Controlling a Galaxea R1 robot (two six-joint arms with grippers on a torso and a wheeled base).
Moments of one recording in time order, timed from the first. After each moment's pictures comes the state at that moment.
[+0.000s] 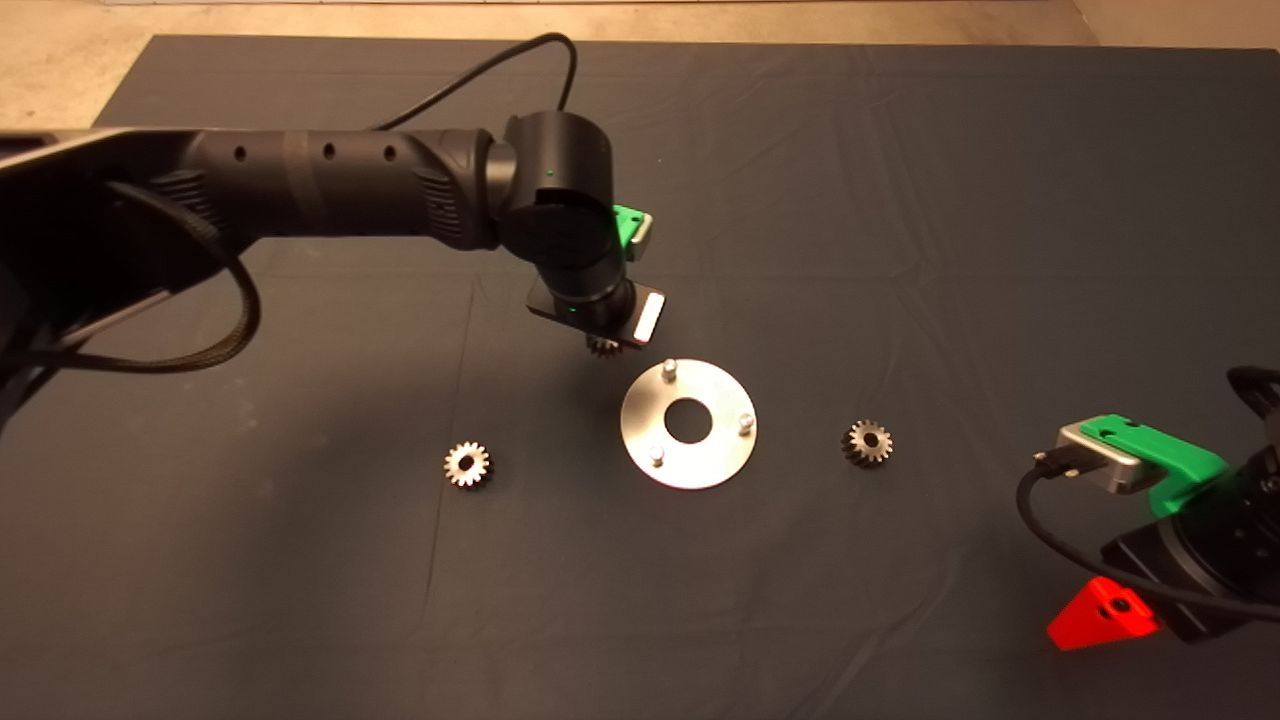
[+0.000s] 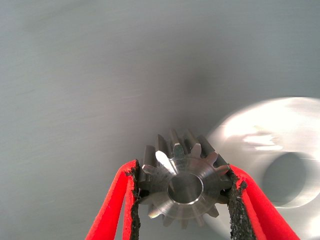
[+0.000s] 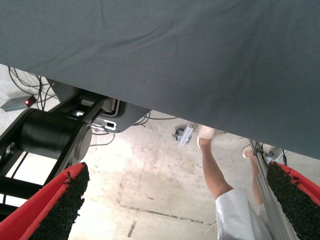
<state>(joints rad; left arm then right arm) -0.42 2.83 -1.21 0.51 1.46 -1.23 0.51 2.08 -0.42 0.12 -1.53 1.41</state>
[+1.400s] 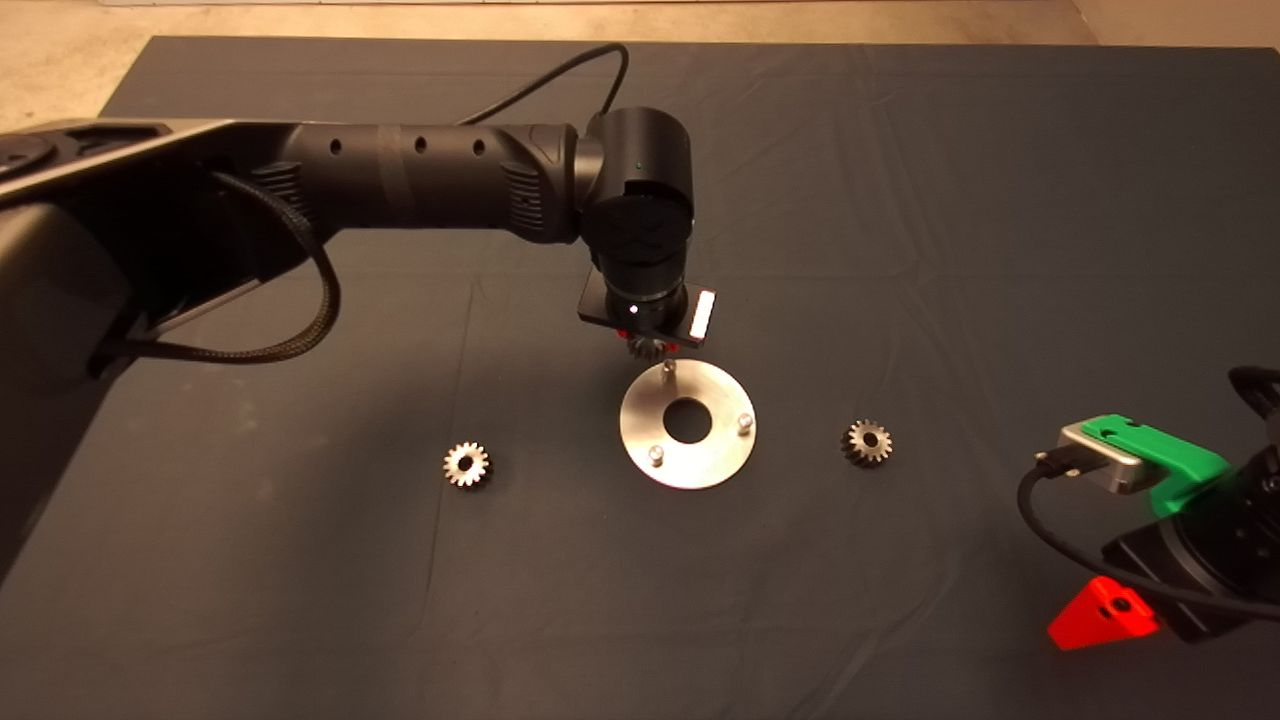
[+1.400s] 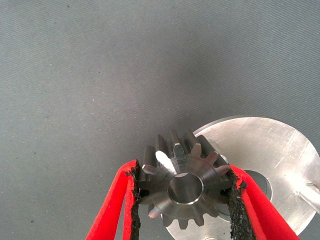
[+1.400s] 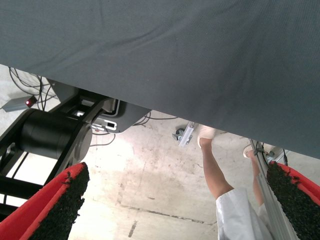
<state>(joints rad) -0.42 2.89 -1.29 0.48 1.47 -1.33 0.51 2.07 -0.42 0.13 -1.53 1.41</state>
